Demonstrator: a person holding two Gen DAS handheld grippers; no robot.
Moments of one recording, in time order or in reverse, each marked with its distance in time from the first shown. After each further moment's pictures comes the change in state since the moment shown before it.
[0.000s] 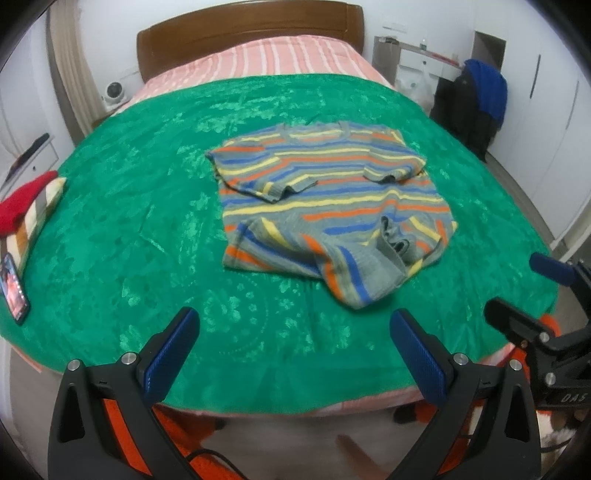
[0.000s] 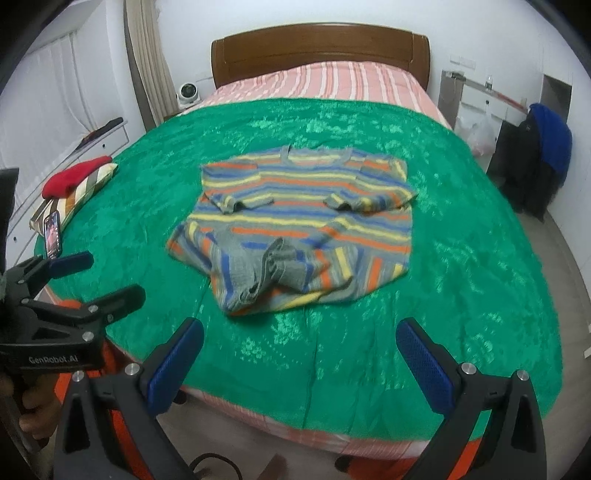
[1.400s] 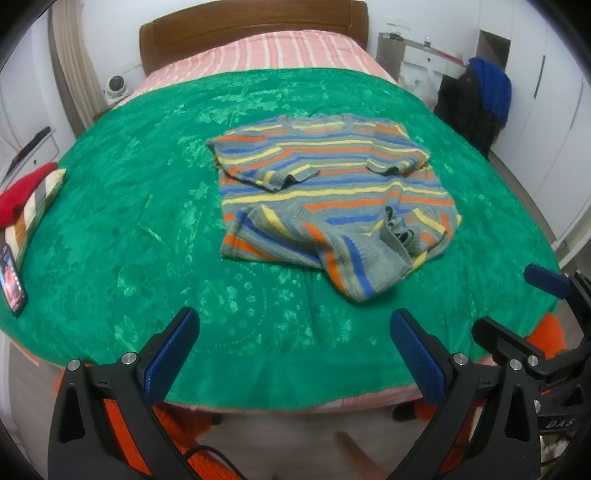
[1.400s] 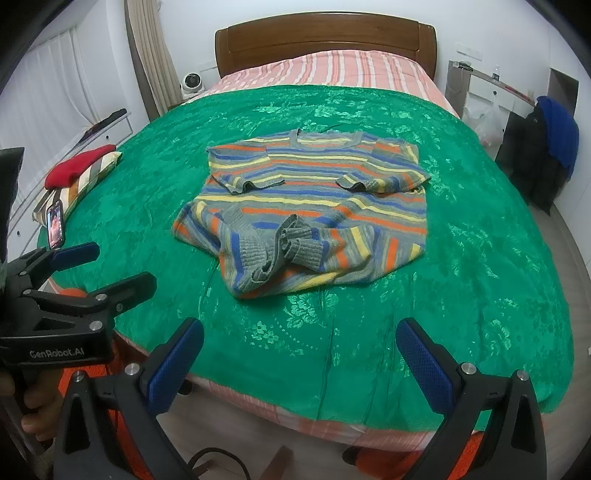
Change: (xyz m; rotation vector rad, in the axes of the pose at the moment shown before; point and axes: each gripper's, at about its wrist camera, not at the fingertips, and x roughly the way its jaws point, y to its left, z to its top) left arm 0.006 -0.001 -0.006 -0.018 0.019 0.005; right arm 0.011 0.013 -0.012 -0.003 0.033 0.012
